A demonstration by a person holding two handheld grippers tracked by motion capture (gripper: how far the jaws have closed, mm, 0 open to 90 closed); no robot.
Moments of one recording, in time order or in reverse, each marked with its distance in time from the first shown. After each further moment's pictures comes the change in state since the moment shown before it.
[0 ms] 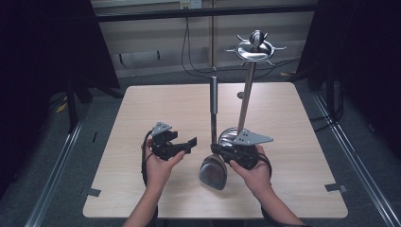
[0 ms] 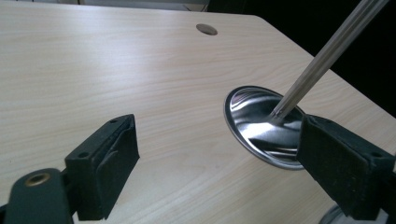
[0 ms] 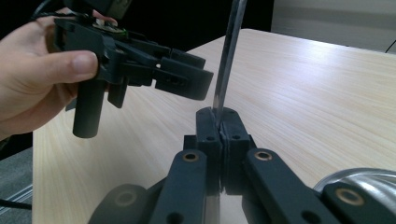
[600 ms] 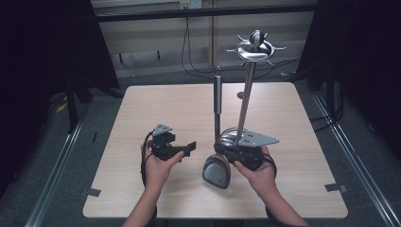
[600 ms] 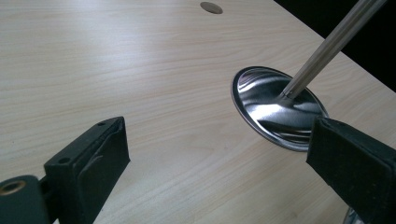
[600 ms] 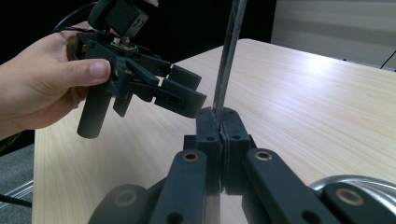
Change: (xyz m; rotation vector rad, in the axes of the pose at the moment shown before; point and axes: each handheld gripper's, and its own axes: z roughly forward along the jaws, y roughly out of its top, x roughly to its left) left arm 0.006 -0.005 0.003 0.064 -0.002 0.013; right arm -0.003 0.001 -0.012 -0.030 0.003 -0.050
